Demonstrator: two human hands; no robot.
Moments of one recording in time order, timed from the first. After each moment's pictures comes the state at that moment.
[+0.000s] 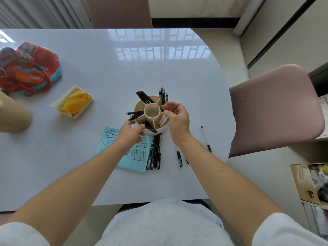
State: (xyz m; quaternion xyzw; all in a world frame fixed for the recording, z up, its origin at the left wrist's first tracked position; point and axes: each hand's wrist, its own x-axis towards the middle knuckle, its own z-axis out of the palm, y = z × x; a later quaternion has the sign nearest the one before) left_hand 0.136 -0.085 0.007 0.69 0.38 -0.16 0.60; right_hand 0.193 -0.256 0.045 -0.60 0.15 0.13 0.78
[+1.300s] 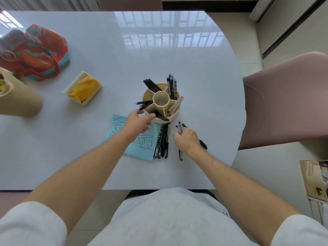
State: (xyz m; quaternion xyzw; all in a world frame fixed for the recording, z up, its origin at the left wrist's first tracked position) left_hand 0.131 -0.077 0.006 0.68 0.36 -0.18 0.61; right_hand 0.132 -0.296 -0.024 -0.89 0.06 0.30 0.32
